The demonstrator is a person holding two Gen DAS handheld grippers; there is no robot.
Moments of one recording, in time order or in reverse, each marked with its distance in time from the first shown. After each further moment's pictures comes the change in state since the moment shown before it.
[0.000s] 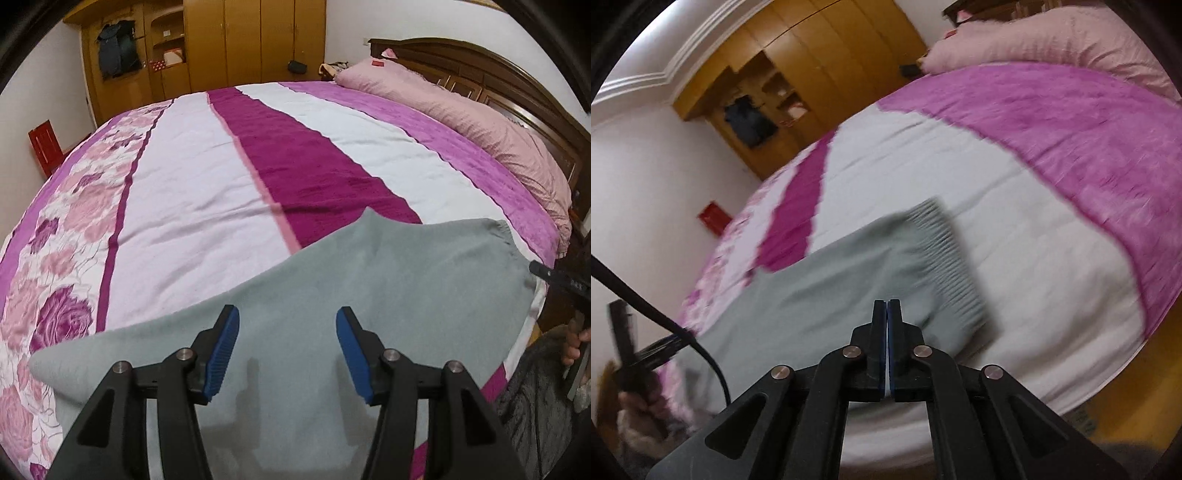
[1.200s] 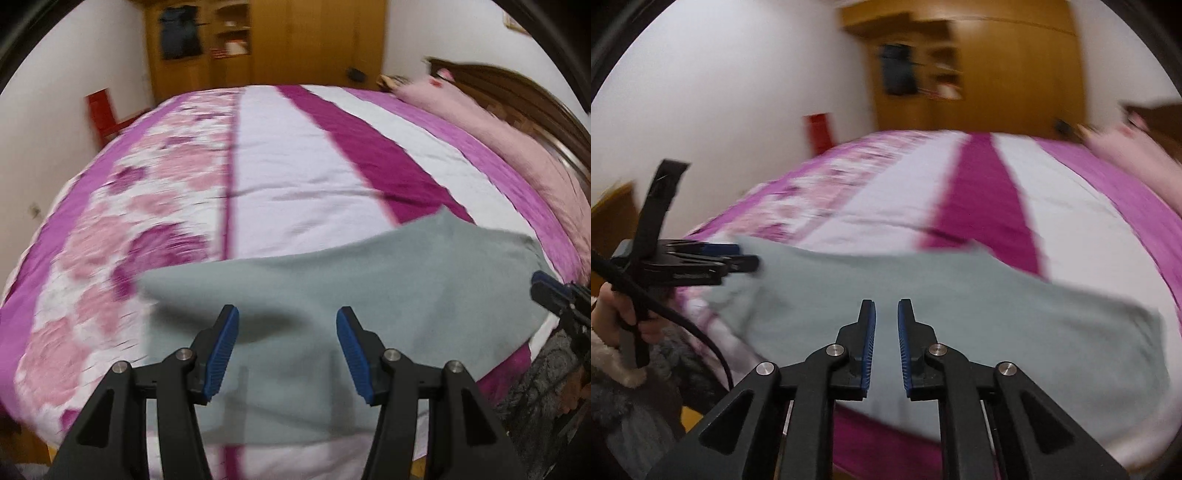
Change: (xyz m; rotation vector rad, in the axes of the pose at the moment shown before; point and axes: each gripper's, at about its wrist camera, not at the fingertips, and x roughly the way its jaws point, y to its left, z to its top) left arm -0.065 0.095 -0.056 -0.186 -0.013 0.150; right arm 0.031 0.268 -0.081 -0.690 0.023 0.178
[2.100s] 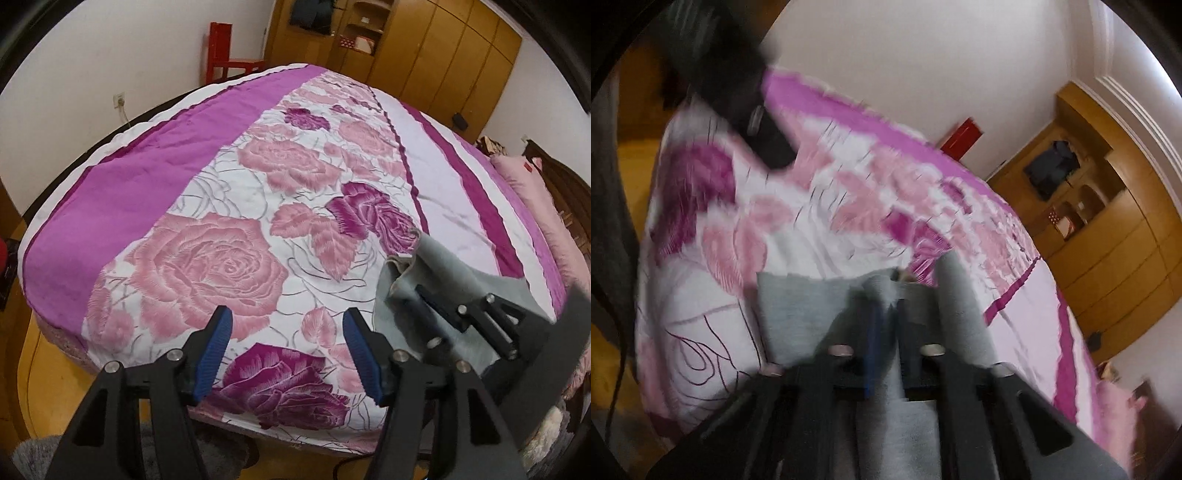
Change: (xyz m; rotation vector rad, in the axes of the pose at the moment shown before) left arm -0.034 0.181 -0.066 -0.399 0.043 0.091; right arm 0.187 0.248 -0.015 -0.882 -0.013 -0.041
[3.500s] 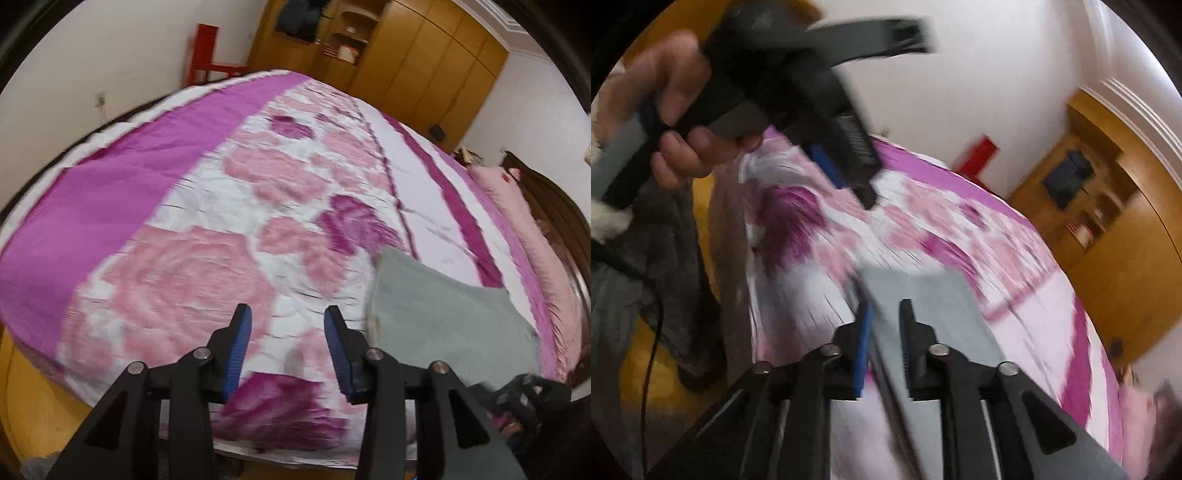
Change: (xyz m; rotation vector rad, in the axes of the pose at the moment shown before) left arm 0.014 0.010 0.008 -0.019 0.000 -0.140; right arm -0.088 0.012 -0.016 0.015 -0.044 0.079
